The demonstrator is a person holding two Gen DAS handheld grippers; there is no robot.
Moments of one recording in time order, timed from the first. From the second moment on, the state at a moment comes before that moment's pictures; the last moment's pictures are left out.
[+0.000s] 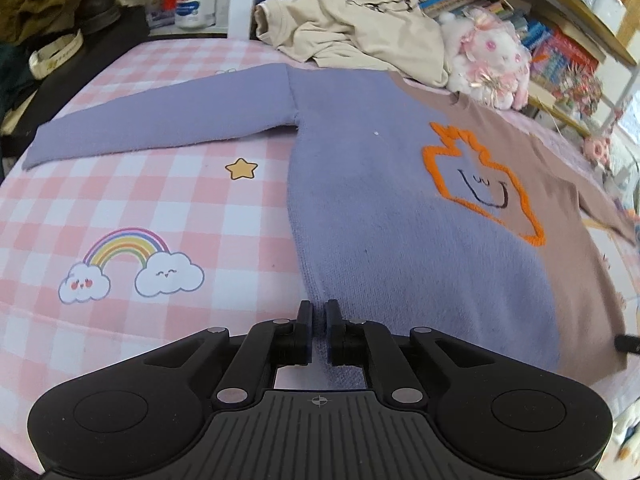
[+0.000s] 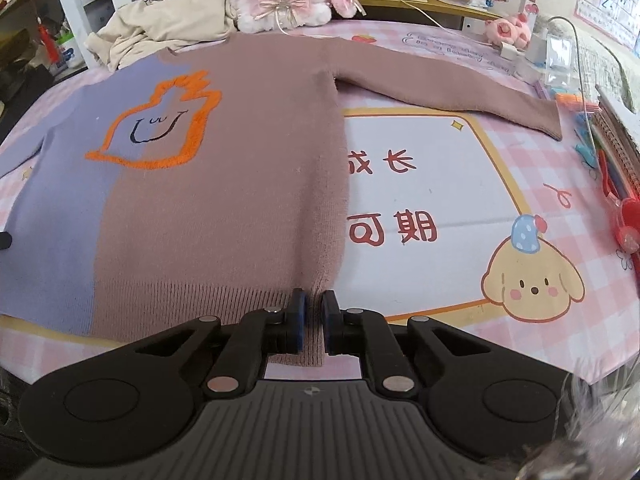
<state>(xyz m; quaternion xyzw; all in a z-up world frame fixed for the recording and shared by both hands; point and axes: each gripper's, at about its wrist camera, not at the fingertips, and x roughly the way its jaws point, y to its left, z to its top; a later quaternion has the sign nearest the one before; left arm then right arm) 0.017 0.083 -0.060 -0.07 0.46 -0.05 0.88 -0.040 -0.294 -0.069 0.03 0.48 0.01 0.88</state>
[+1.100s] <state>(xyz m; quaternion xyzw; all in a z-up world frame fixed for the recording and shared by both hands) -0.004 0.057 -0.035 -0.05 0.43 -0.01 0.90 -0.041 -0.253 -0.046 -0.02 0.42 0.02 0.91</state>
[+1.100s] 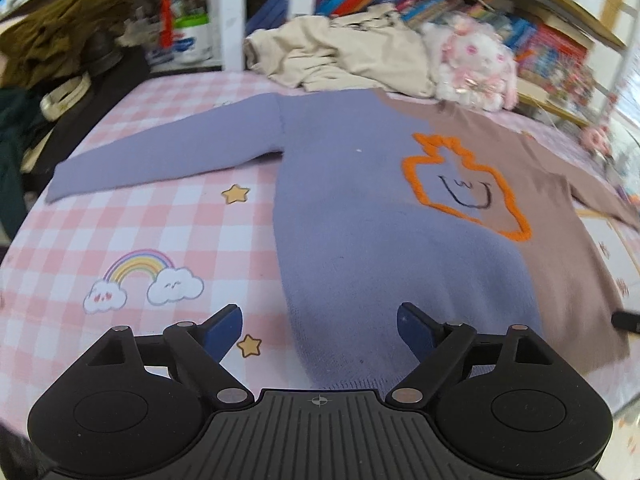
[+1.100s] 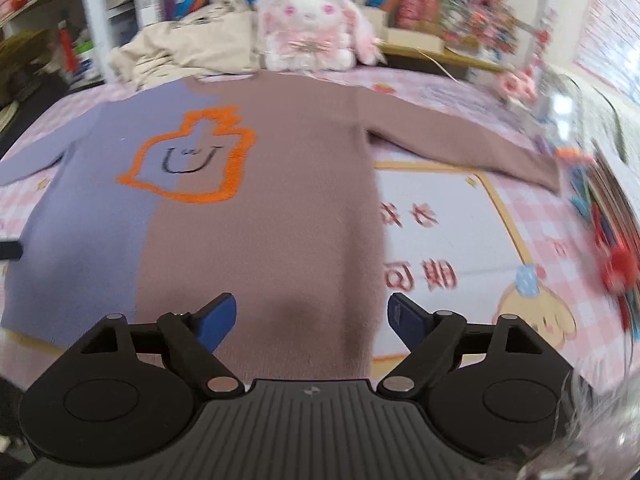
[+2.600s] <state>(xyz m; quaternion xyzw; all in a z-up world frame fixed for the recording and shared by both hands) 0.087 0.310 -0.064 -0.20 0.35 0.20 0.89 -0.011 -0.165 -0.064 -0.03 0.45 -0.01 0.89</state>
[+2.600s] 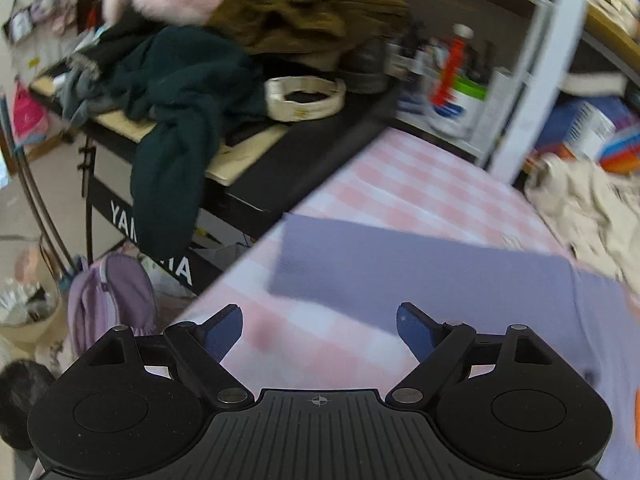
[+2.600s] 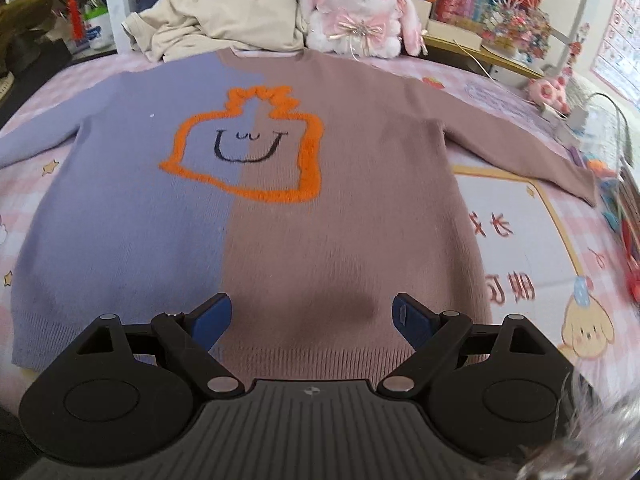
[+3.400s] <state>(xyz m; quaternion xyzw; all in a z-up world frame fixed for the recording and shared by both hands) 0.126 0.331 -0.078 -0.34 0.33 0.14 0.87 -0.011 -0.155 -0.059 -0.03 0.45 -0.05 0.89</state>
